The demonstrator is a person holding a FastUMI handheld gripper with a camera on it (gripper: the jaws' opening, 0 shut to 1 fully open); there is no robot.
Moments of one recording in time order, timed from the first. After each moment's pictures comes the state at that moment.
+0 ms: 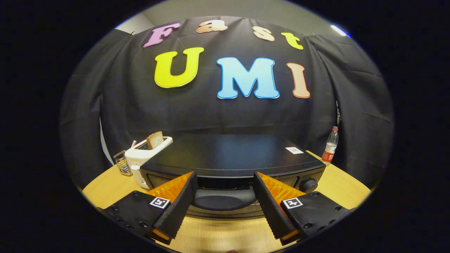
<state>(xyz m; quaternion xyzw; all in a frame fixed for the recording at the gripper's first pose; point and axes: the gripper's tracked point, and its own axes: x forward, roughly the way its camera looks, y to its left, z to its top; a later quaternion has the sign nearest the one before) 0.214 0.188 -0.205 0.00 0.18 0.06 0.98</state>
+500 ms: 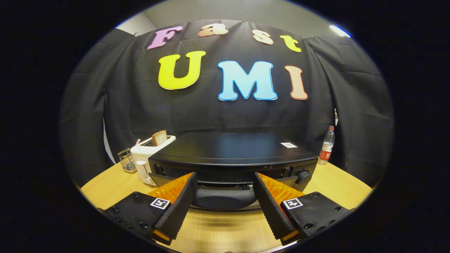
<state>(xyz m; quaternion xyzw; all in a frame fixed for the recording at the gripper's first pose) 0.174 0.185 -0.210 -0.01 0.18 0.07 0.98</state>
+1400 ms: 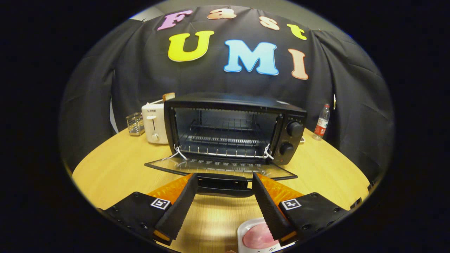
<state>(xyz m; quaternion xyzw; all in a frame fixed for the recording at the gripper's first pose) 0.071 0.173 -0.290 -0.04 0.30 0.08 0.95</state>
